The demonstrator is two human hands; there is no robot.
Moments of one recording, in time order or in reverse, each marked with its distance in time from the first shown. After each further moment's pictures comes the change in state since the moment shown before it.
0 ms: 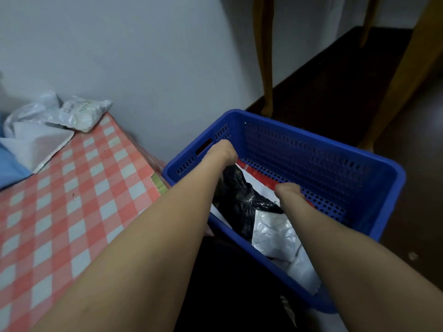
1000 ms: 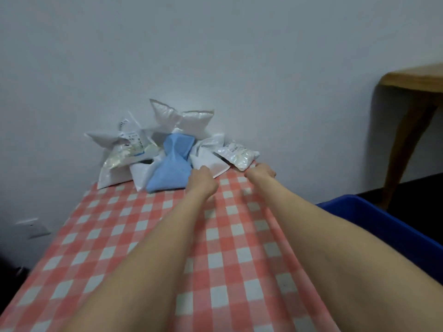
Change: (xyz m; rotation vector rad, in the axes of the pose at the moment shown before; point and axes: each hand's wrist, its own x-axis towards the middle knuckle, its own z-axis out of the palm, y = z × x) left_hand -0.096 -0.342 -0.161 -0.329 0.553 -0.410; right_hand -0.344 -0.218 0.211 -0.192 -0.249 -0.910
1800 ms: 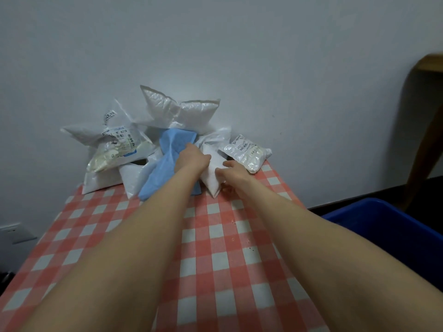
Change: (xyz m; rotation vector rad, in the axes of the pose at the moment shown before) left_hand 0.111 -0.012 -0.015 -0.177 0.058 -0.124; right_hand 0.051 -0.028 0.096 0.257 -0.324 -0.149
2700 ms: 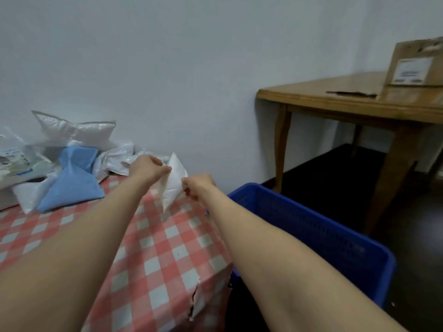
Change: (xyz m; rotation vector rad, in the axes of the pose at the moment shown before) left_hand -0.205 0.088 0.016 -0.246 -0.089 0.332; right_hand -0.198 0.025 -0.152 0.067 0.343 0.146
